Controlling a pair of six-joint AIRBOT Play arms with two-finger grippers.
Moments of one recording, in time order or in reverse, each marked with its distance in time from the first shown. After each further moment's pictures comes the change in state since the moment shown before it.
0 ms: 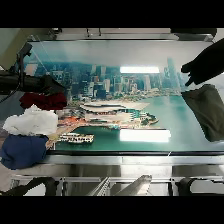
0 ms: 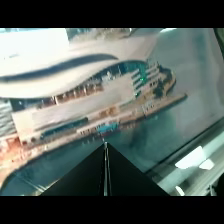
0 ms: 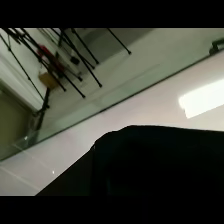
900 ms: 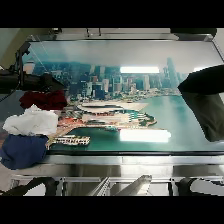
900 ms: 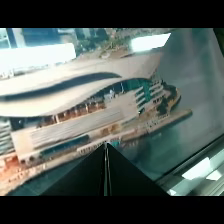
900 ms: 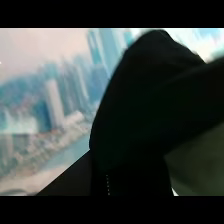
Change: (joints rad) left arm 0.000 0.000 0.000 0.002 0.025 0.012; right arm -0.070 0.100 0.012 -0.606 0.561 0.486
